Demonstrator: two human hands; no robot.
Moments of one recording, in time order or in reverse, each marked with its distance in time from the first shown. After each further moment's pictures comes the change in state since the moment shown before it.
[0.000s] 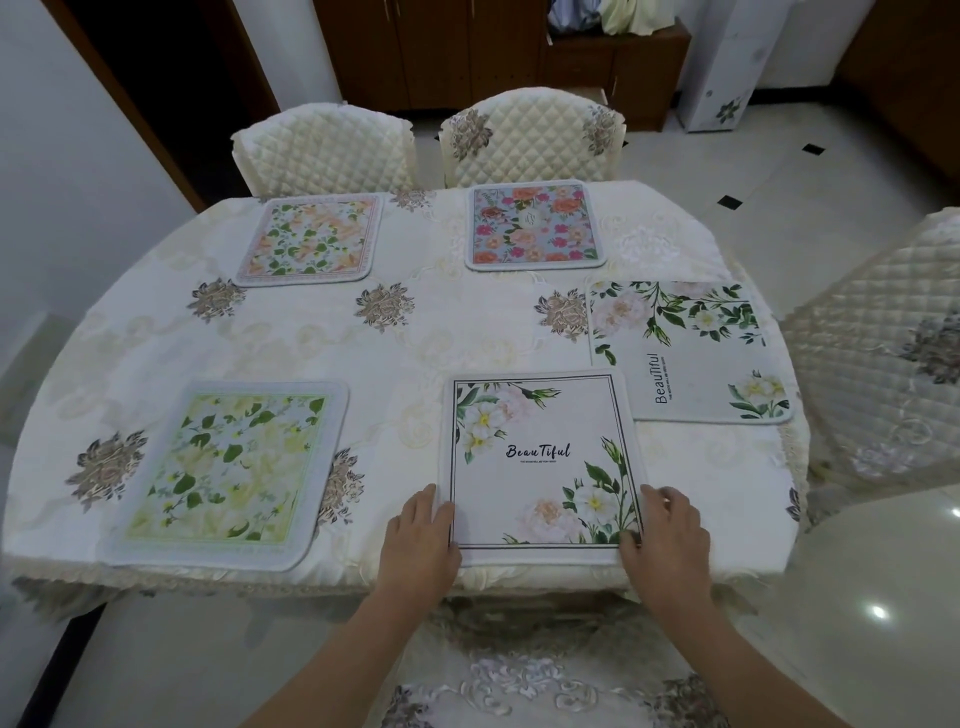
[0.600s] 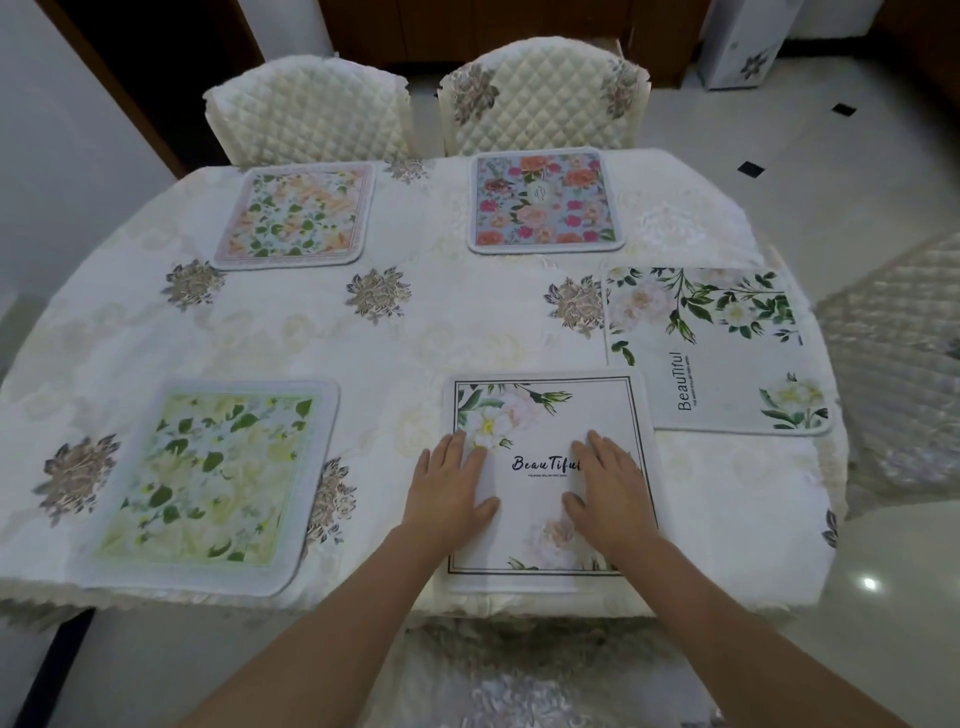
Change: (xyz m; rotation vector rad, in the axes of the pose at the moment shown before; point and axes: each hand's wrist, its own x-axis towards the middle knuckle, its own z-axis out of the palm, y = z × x) left_hand 0.097 0.011 -0.021 -0.027 -0.095 0.081; right_hand 0.081 -0.071 0.008 -0.011 -0.215 -0.277
